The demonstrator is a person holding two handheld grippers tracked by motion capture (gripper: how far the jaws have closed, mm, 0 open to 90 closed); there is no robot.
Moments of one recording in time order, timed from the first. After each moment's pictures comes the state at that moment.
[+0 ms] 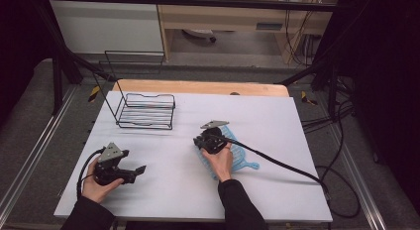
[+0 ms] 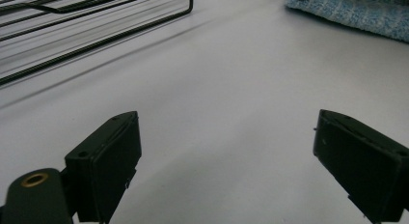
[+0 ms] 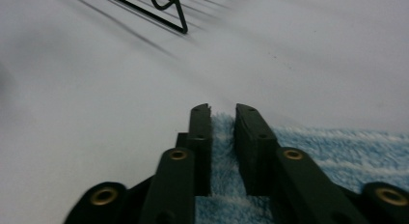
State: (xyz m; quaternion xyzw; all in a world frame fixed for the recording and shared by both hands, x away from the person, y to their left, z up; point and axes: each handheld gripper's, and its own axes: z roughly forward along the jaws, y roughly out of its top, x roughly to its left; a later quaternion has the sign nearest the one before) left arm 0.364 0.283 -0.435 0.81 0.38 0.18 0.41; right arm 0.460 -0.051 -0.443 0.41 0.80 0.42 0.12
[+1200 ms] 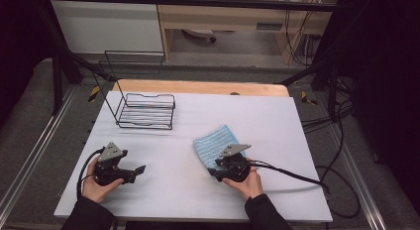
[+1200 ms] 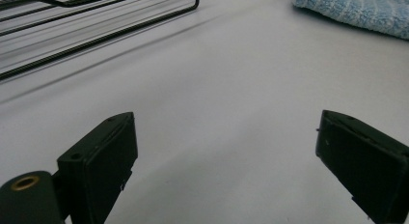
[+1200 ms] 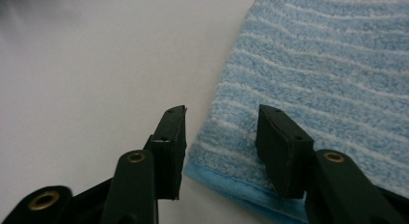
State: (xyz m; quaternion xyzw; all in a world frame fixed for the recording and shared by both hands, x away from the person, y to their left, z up) left arm 0.364 0.283 -0.436 0.81 0.39 0.18 0.41; right arm 0.376 -0.112 -0.435 0.32 0.86 0.39 0.09
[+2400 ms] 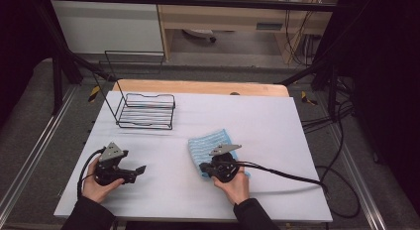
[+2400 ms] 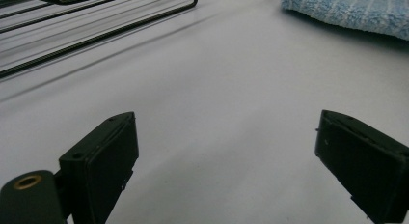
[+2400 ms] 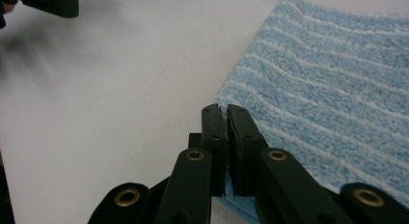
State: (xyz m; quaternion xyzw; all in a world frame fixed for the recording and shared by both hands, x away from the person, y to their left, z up) left arm 0.365 0.282 -0.436 0.81 0.39 0.18 0.41; right arm 0.372 -0.079 -0.431 0.36 0.83 0.41 0.06
